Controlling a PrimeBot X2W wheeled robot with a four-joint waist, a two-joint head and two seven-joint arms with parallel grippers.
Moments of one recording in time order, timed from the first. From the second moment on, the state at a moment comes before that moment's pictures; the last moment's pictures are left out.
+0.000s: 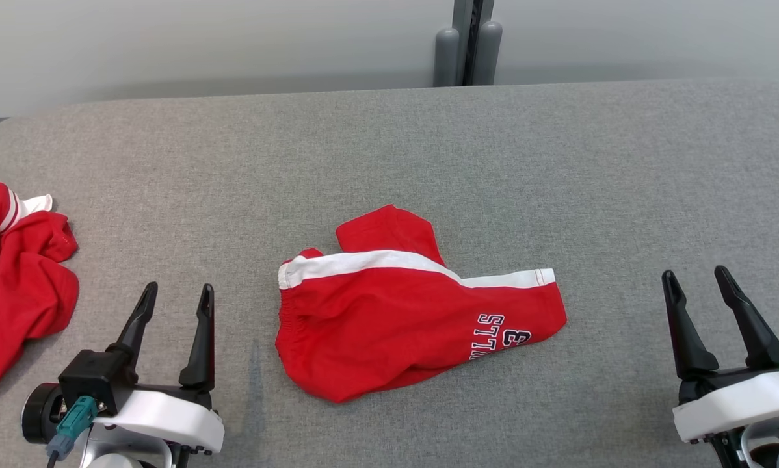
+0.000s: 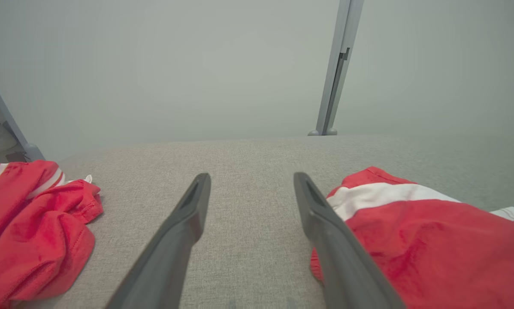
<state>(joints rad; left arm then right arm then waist) -0.07 0.36 -0.32 0.05 -0.48 0.22 -0.20 -0.03 -0.14 -0.02 -0.01 0.31 0.13 -0.06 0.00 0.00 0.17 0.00</state>
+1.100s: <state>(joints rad) -0.34 0.31 -0.47 0.26 -0.62 0.03 0.16 -0.06 -0.13 0.00 0.01 0.32 0.13 -0.07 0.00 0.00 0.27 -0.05</state>
